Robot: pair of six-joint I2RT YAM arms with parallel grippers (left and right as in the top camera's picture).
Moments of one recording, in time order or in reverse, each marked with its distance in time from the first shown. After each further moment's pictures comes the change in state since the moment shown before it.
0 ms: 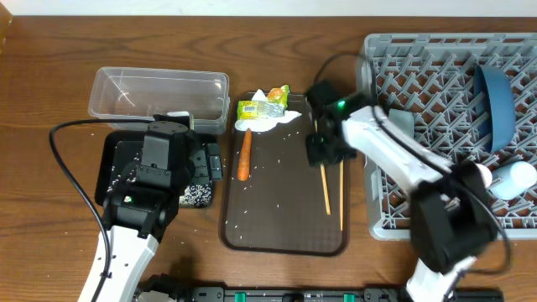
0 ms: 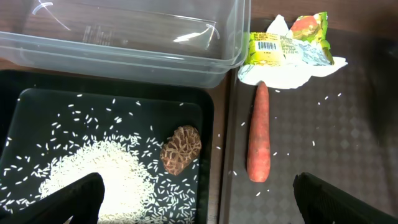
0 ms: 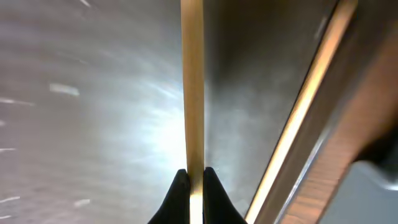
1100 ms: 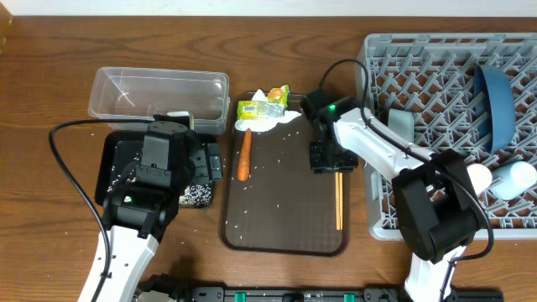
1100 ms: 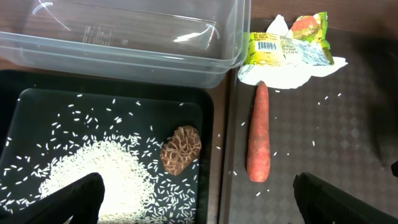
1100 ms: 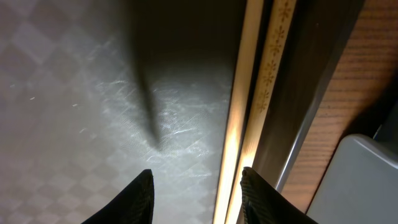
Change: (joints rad) left arm 0.000 0.000 0.000 0.000 0.000 0.000; right arm 0.020 0.116 -0.053 -0.040 0.105 0.137
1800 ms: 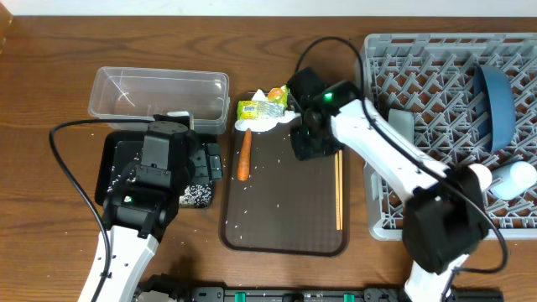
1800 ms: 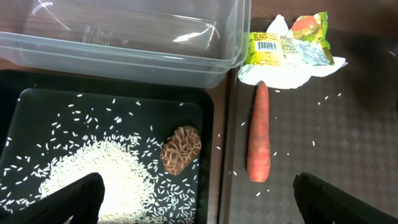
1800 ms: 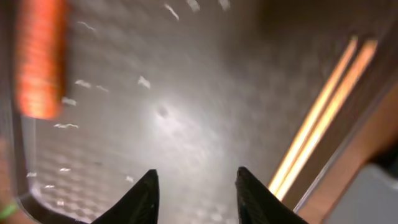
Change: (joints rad) left arm 0.000 0.000 0.000 0.000 0.000 0.000; right arm 0.058 -0.052 0.187 -0.087 -0.104 -0.130
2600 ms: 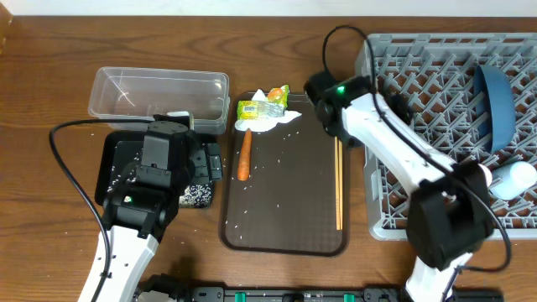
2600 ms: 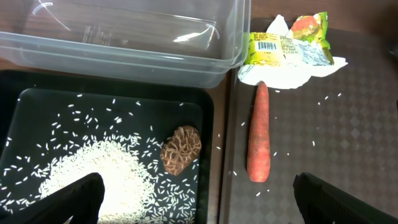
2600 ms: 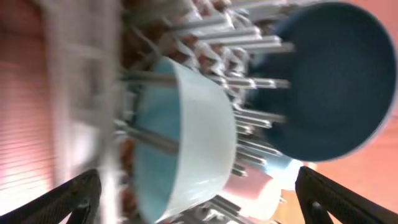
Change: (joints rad) left arm 0.000 0.000 0.000 0.000 0.000 0.000; right arm -0.063 -0.024 0.014 -0.136 0.874 -0.043
